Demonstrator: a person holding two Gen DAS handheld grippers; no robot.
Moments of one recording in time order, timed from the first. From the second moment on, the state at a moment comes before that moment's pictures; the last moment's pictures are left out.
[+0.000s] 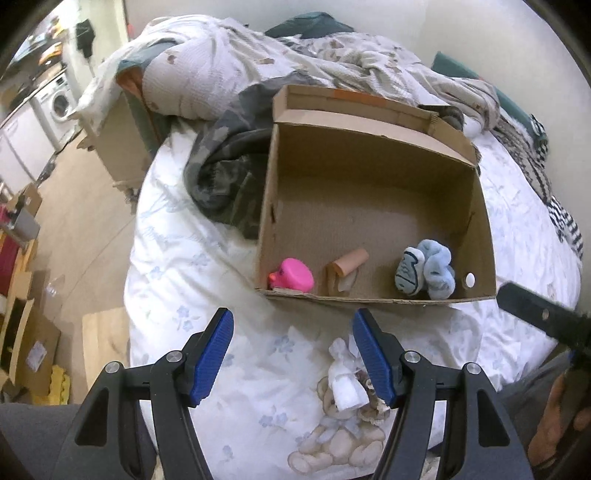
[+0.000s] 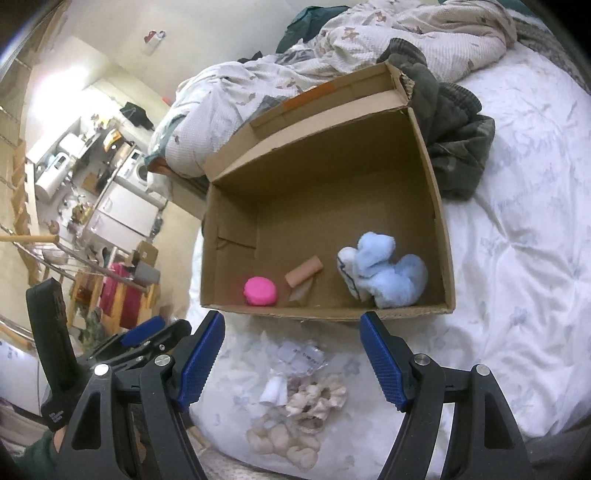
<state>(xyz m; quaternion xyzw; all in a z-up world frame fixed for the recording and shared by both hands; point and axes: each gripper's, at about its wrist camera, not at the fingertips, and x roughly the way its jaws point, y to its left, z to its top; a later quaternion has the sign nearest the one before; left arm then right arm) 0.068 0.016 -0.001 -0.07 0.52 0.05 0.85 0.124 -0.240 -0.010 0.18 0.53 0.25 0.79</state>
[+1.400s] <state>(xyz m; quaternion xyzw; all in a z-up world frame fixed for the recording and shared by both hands) 0.073 0.025 -0.079 -0.13 0.63 0.04 0.76 0.108 -0.206 -0.086 0.14 0.65 0.25 0.70</state>
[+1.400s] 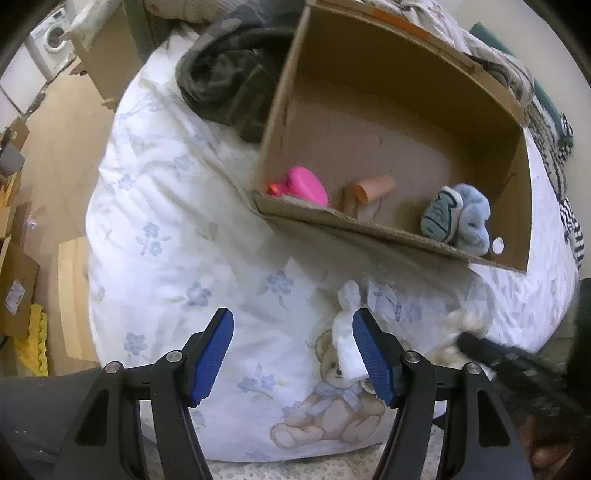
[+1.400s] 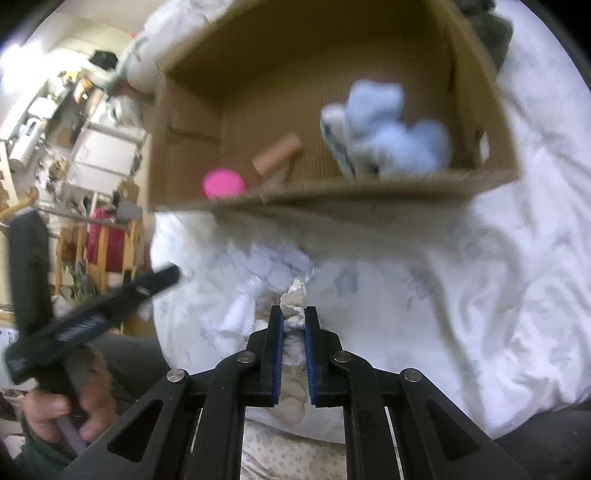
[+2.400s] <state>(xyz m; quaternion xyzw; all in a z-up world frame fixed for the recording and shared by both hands) 0.063 0.018 -0.071 -0.09 0.61 0.04 0.78 0.110 -0.239 -0.067 0.19 0.62 0.23 0.73</state>
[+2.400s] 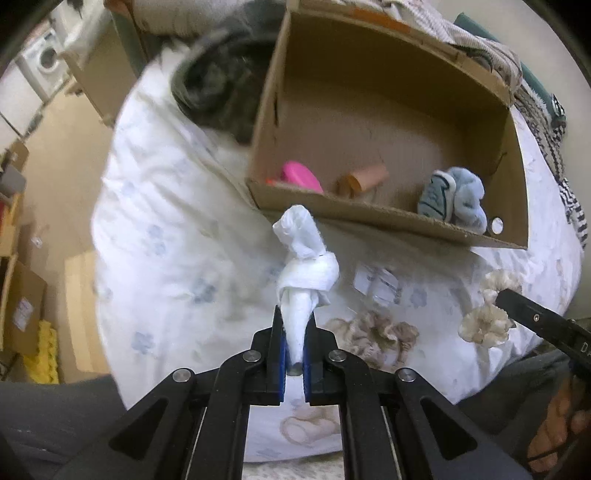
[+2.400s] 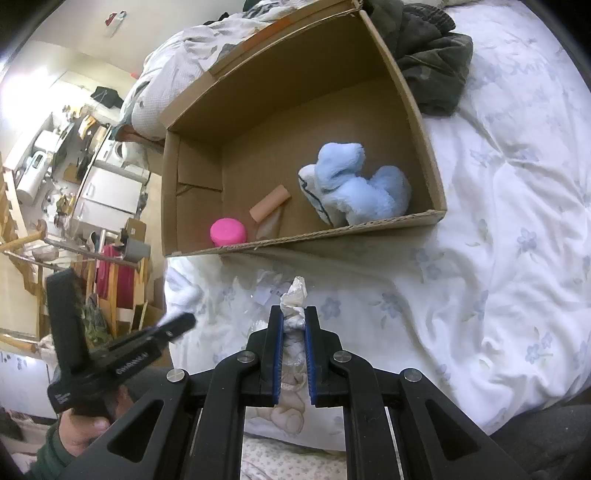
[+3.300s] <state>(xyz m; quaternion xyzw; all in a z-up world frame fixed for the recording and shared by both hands) 0.107 0.023 0.019 -0.06 0.50 0.07 0.86 0.158 -0.228 0.026 0.16 0.49 0.29 0.80</state>
